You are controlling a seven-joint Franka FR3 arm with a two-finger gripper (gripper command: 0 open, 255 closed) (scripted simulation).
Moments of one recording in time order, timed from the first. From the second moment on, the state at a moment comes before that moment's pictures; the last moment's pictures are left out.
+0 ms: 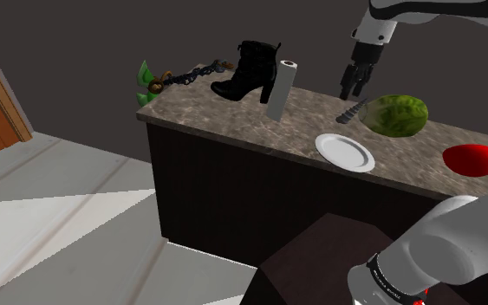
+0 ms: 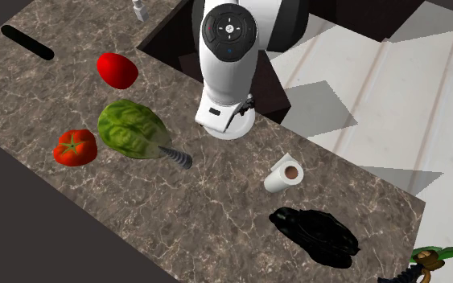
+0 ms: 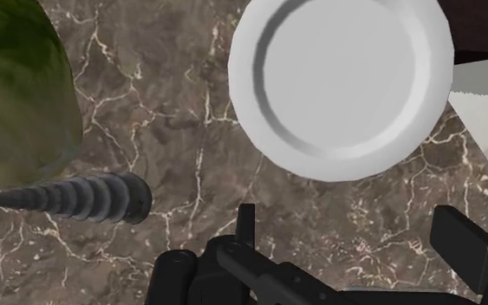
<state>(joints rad) -0.07 -0.28 -0.26 -1.95 -0.09 1.55 -0.37</state>
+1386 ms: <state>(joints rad) -0.19 0.27 -0.39 -1.53 -0.16 1.50 -0.63</state>
